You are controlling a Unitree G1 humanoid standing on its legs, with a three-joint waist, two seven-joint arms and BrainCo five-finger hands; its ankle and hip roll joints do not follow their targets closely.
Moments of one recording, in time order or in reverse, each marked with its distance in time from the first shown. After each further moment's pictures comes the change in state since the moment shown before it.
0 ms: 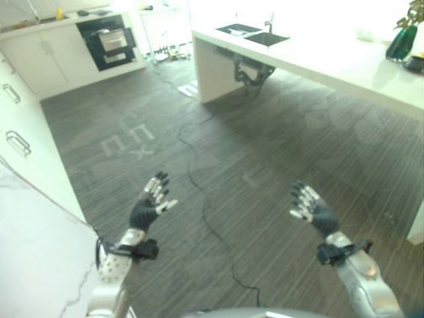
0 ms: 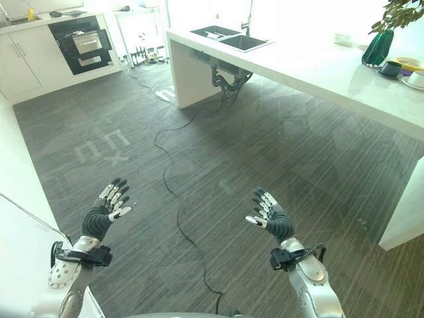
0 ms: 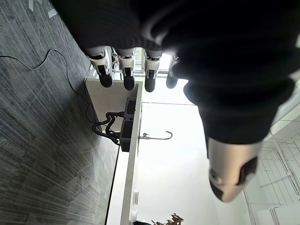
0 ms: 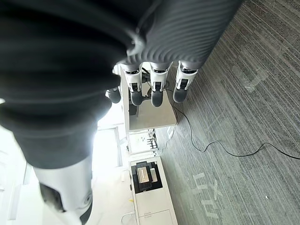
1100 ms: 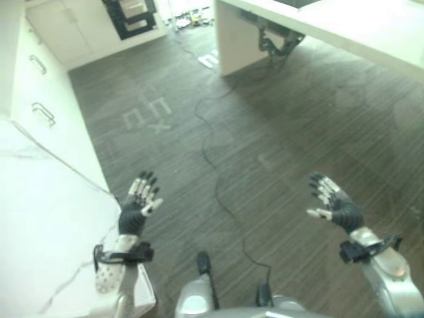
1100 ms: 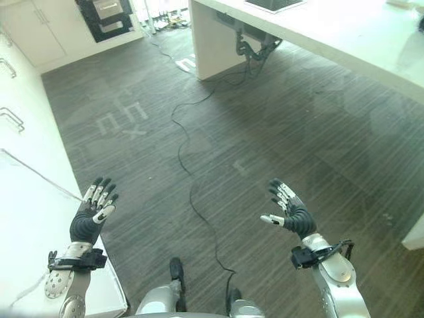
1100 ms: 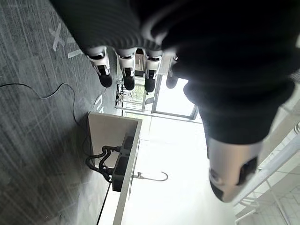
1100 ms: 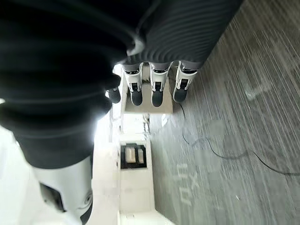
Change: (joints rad) left arm 0.050 -0.072 0.048 0.018 -0.127 -0.127 -0.008; right arm 0.079 -0.121 -0.131 -0.079 -0.075 -0.075 0.095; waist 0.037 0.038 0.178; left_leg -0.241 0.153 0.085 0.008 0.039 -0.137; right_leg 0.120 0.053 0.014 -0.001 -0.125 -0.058
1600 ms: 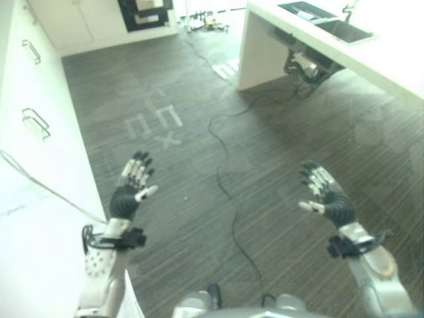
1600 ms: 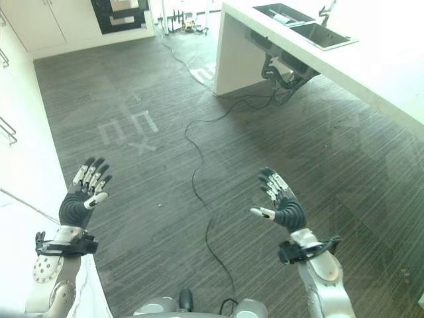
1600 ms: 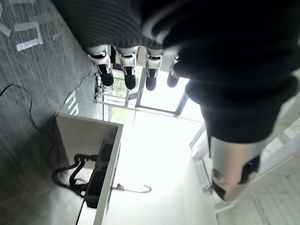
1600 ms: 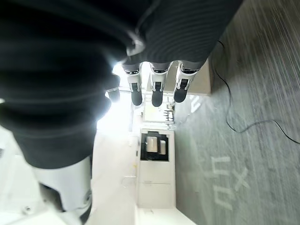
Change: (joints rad) left arm -0.114 0.078 0.002 -0.055 0.054 0.043 -0.028; right arm -0.112 0.090 0.144 -0.062 -0.040 -0.014 -0.051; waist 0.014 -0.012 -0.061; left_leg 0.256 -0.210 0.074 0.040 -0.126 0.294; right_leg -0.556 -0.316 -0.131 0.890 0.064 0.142
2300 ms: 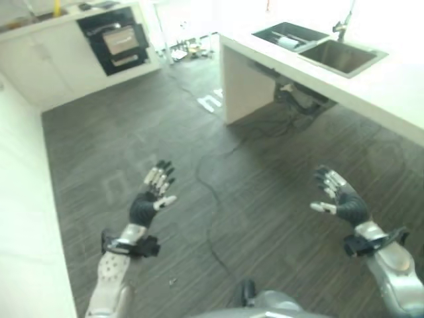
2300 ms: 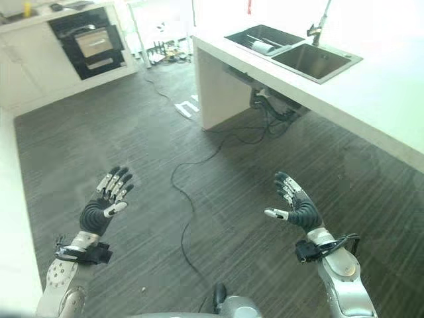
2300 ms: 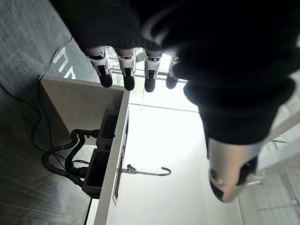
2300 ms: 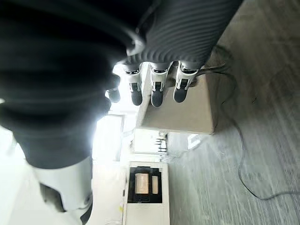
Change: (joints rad) left arm 0.085 -0.034 -0.050 -0.027 -0.024 0.019 -0.073; right arm 0.040 -0.073 -0.151 0.084 0.044 -0.012 -0.003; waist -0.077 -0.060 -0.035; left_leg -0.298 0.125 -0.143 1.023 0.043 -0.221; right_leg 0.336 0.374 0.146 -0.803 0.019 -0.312
